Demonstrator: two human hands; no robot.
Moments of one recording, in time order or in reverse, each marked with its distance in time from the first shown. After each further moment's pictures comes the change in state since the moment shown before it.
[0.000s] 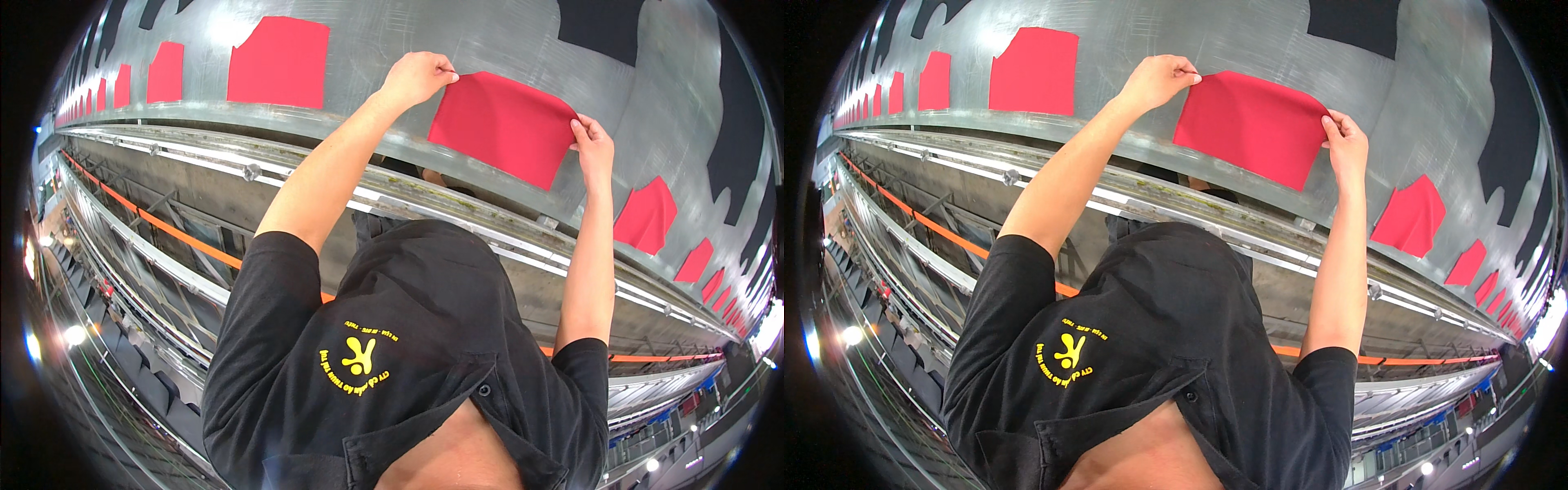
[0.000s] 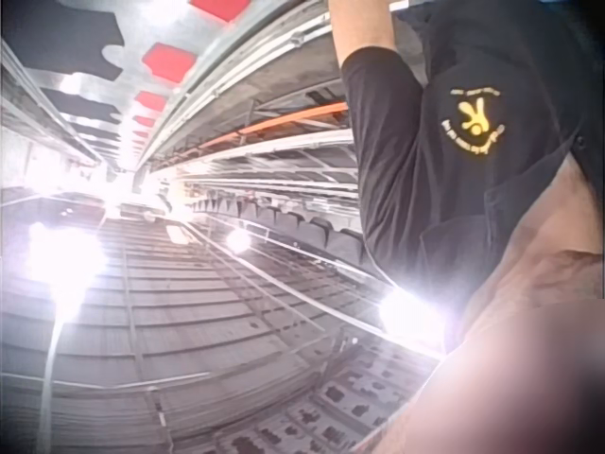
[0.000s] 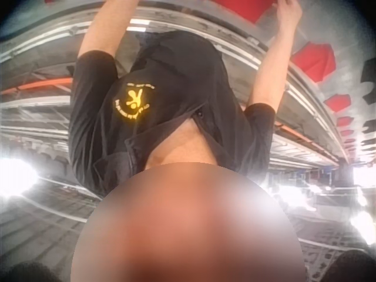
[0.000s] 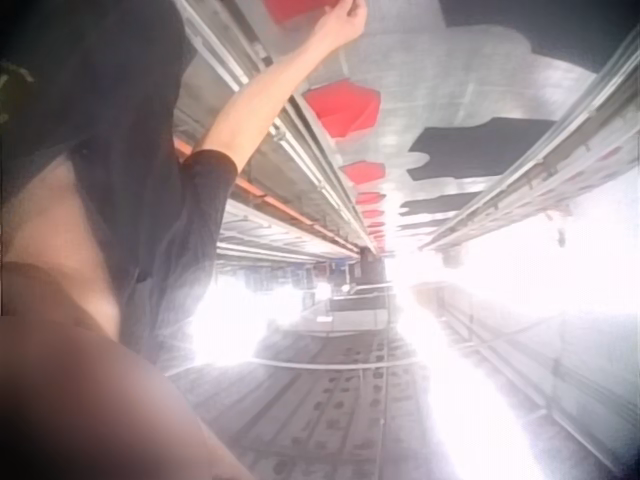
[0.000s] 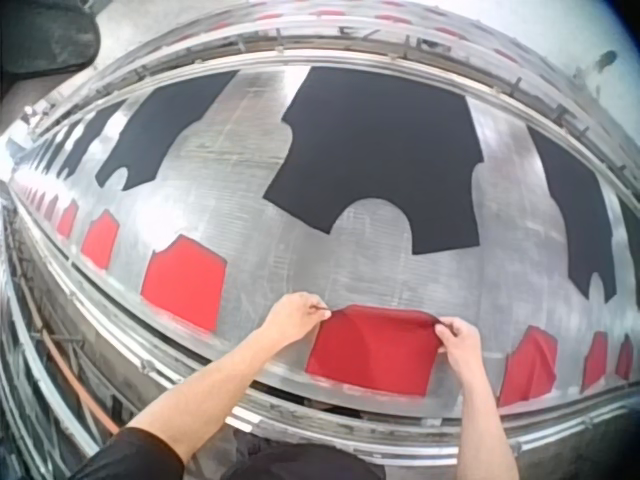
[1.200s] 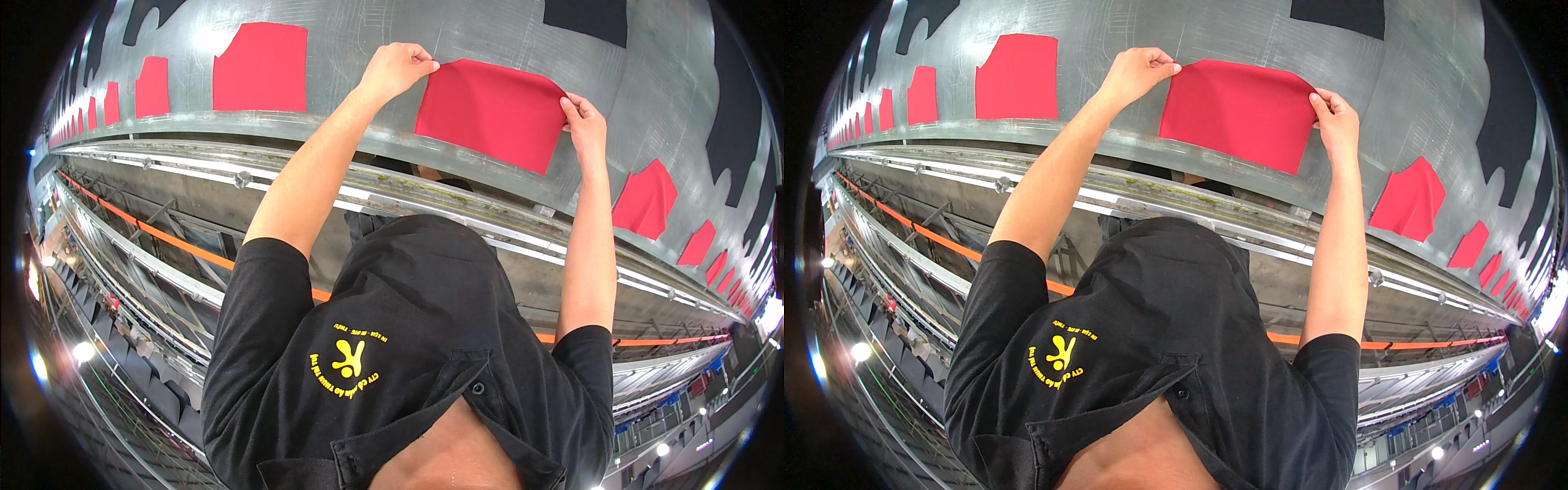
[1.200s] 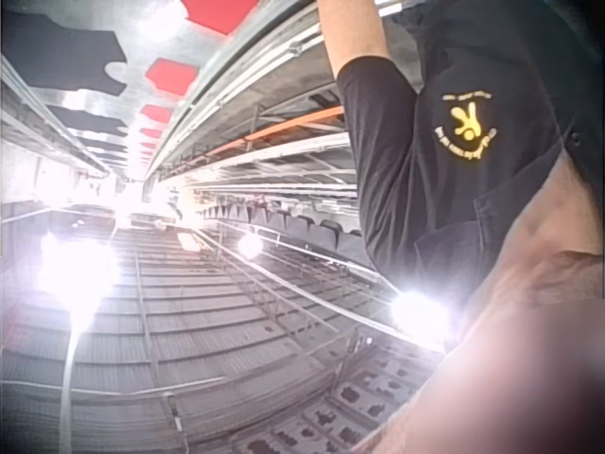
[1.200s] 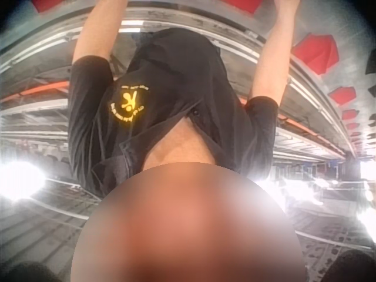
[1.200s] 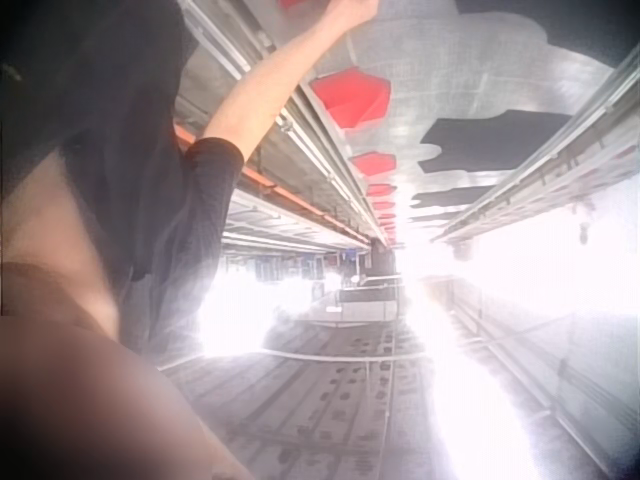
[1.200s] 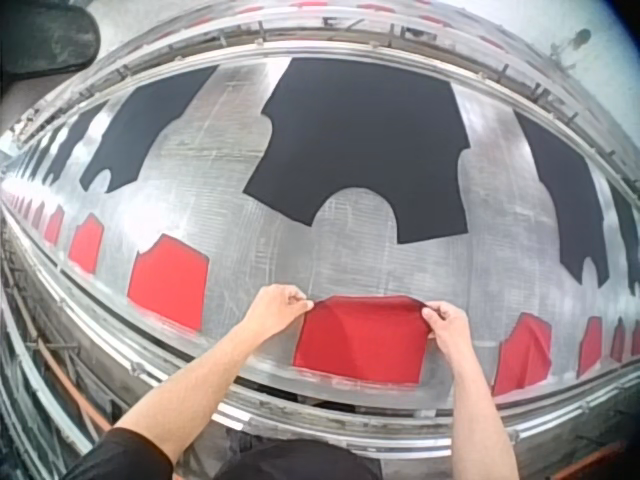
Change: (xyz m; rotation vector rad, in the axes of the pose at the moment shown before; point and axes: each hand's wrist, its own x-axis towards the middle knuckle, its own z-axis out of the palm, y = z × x) left_hand 0.003 0.001 -0.004 -0.054 0.020 -0.093; right_hand 0.016 0.005 0.003 -0.006 0.014 0.019
